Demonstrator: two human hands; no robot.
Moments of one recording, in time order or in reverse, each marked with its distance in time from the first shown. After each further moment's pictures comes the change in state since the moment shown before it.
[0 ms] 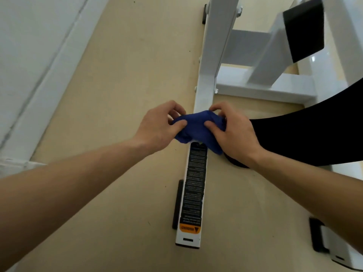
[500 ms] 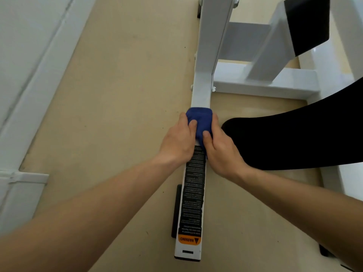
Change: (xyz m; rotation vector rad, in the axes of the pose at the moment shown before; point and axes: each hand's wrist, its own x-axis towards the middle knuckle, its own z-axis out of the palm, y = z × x) left_hand 0.007 0.006 0.074 -0.077 -0.069 -0.157; right_hand -0.016 0.010 0.043 0.241 -0.184 0.187
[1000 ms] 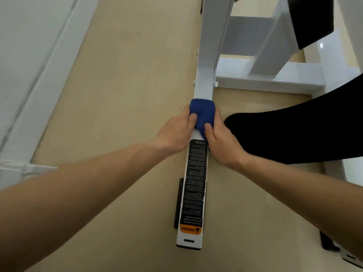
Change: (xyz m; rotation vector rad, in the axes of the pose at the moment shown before) left_hand 0.011 -0.005 -0.017 0.149 -0.129 0.103; right_hand 0.013 0.009 -0.001 0.086 -0.045 -0.013
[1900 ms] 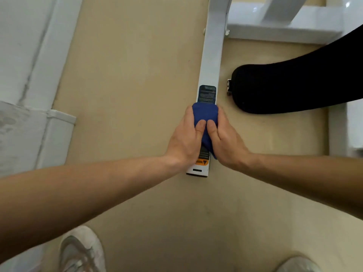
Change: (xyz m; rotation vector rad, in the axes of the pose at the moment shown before) left_hand -0.149 -0.004 0.060 -0.274 0.137 -0.110; right_hand -0.122 0.009 0.047 0.077 -0.023 0.027
